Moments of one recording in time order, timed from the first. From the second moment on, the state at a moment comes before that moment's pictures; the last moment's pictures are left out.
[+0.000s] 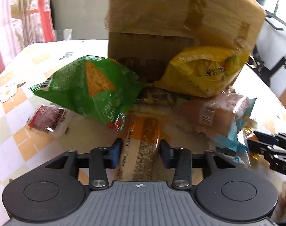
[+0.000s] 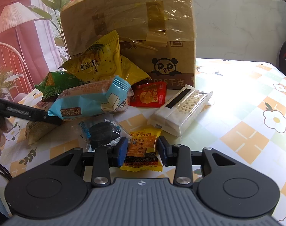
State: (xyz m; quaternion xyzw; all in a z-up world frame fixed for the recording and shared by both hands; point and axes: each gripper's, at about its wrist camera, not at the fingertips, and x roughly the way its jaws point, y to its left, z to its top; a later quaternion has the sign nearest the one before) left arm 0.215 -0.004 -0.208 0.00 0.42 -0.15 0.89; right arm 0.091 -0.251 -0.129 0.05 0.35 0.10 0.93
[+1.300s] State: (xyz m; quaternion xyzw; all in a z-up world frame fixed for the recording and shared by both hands) left arm 0.209 -0.004 -0.042 -0.04 0.21 -0.22 0.95; right arm 0.150 -0.293 0.032 0.06 0.15 0.13 0.98
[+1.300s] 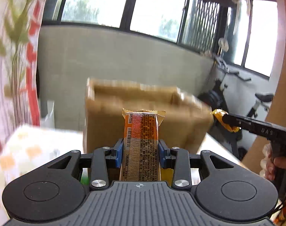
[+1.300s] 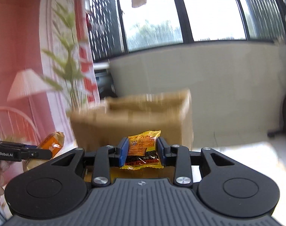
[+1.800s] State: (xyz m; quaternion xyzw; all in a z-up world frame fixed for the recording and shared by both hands) left arm 0.334 -0.072 -0.013 0.00 0.19 -0.18 0.97; right arm 0.286 -0.273 0.033 0.05 0.21 0.08 0.97
